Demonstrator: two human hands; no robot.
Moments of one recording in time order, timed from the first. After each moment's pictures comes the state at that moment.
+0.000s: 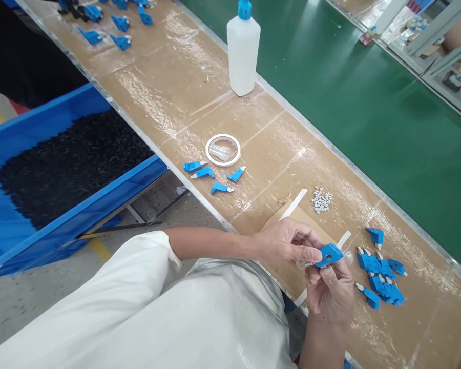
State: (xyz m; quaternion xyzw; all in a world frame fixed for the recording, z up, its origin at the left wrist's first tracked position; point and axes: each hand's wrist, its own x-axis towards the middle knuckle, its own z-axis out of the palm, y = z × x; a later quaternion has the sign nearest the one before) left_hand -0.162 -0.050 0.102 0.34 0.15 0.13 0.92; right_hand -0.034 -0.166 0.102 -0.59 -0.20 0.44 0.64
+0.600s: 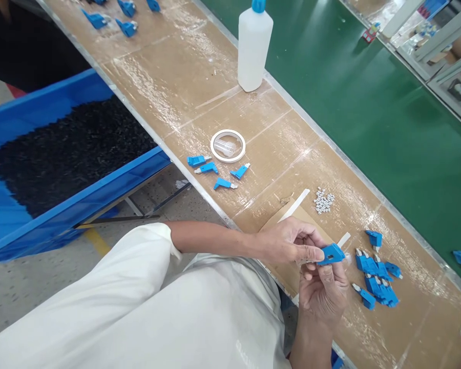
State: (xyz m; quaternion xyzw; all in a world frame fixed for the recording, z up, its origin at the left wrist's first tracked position) left_hand -0.159 -0.053 0.095 0.36 0.14 0.17 0.91; right_hand -0.048 -0.169 0.099 -0.58 -0.15 0.43 0.68
